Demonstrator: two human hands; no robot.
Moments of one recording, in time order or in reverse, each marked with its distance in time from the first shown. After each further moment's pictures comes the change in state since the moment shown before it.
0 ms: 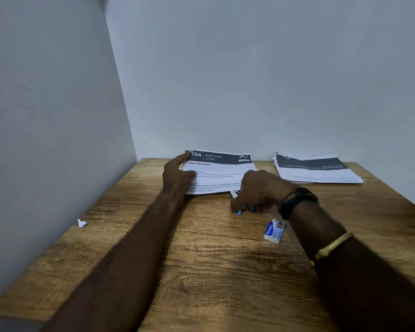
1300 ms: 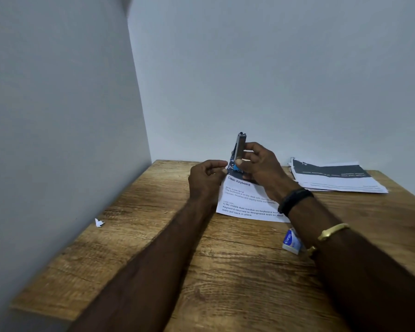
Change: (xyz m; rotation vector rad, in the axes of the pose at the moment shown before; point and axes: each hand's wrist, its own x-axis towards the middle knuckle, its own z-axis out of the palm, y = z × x) left_hand -0.022 0.010 0.025 -0.199 -0.057 -0.012; right_hand 0.029 -0.021 0.004 1.256 0.248 -0.363
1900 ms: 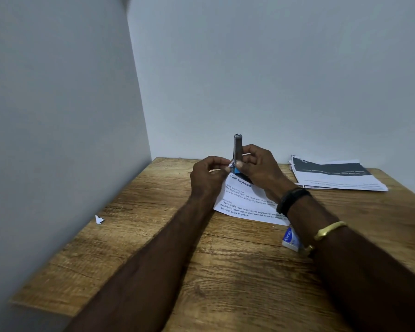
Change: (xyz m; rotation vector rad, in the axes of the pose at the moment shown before) left_hand -0.002 0.000 0.001 0.122 0.005 0.096; right_hand 0.000 0.006 0.001 -0.183 0.011 -0.032
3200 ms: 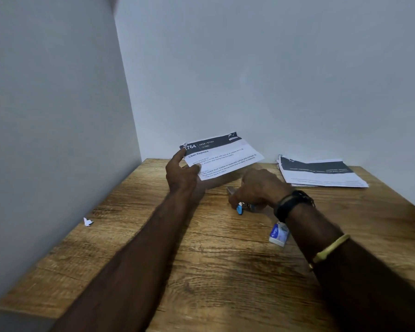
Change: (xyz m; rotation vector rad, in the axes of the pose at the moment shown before) left_hand 0.014 0.007 -0.021 -0.088 0.194 -0.118; right_hand -0.031 -0.018 -0.004 -1.031 -0.109 0.298
